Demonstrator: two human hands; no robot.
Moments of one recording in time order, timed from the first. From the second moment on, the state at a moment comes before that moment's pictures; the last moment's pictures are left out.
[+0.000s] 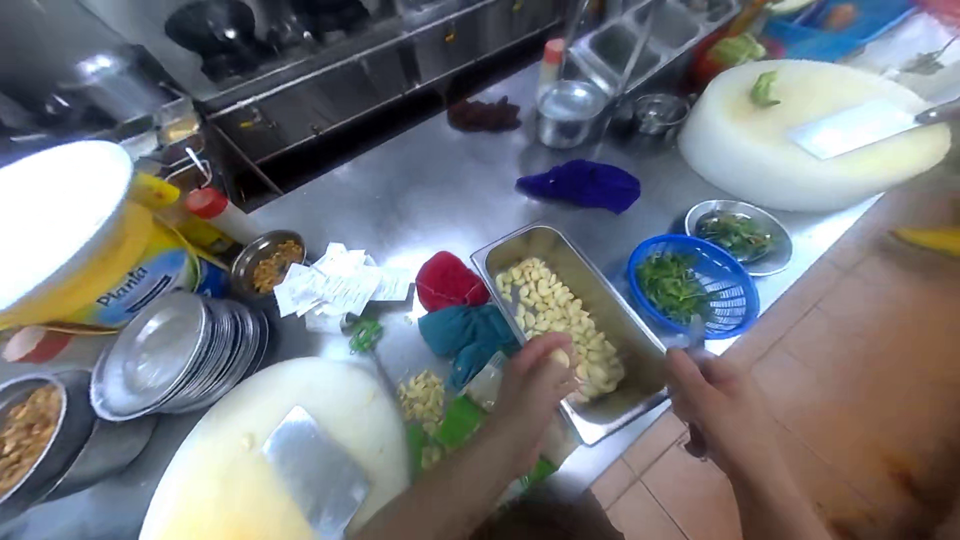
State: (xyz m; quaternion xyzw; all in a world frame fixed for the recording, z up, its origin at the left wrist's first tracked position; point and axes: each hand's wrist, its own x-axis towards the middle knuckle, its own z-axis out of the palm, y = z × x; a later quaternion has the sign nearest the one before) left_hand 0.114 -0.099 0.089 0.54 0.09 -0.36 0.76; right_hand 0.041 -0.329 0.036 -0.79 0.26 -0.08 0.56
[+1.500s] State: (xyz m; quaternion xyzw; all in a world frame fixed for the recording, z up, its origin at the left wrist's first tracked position) left_hand -0.045 0.102 -0.006 0.90 -0.11 -0.13 0.40; right_hand 0.017 -0.127 0.042 -0.97 -0.14 0.09 0.20
